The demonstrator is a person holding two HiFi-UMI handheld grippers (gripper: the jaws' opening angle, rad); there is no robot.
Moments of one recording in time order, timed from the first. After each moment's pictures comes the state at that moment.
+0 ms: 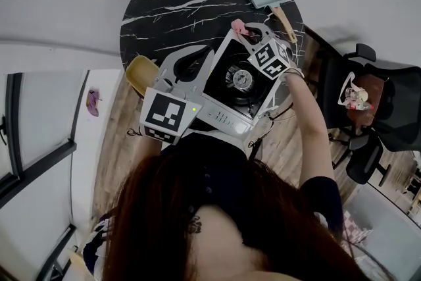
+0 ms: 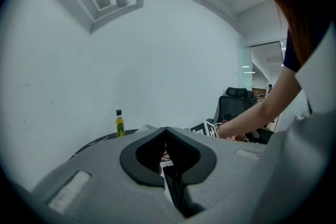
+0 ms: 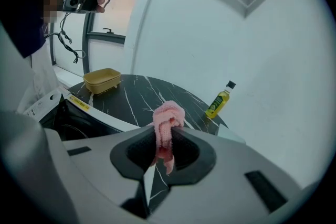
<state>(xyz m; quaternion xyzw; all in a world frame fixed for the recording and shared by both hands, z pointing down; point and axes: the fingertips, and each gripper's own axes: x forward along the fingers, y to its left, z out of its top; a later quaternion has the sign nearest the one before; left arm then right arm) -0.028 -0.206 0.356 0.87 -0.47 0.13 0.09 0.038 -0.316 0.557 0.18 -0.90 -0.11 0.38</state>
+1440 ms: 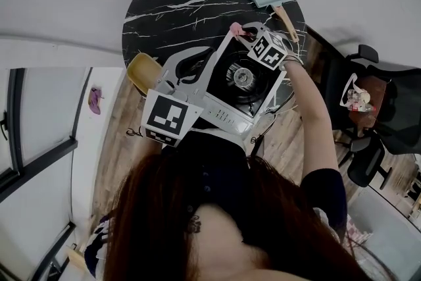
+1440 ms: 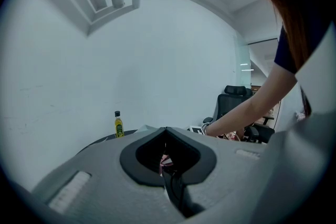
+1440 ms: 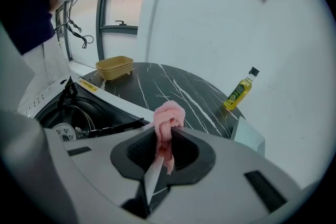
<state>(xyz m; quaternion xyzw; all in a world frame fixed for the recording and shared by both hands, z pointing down) -0.019 -0.194 0.353 0.87 -0.47 0.14 0.08 0.038 -0.312 0.605 0.09 -0.89 -0.10 0.44</state>
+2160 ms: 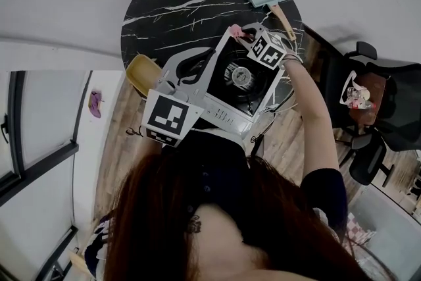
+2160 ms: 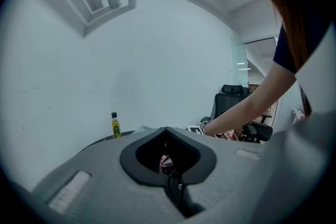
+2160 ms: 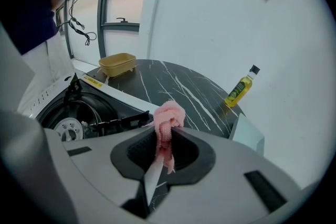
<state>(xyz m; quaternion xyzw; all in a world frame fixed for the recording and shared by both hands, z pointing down) -0.008 -0.189 0.350 0.87 -0.46 0.15 0.07 0.049 -0.306 0.606 0.09 -0.88 -0.10 0.45</state>
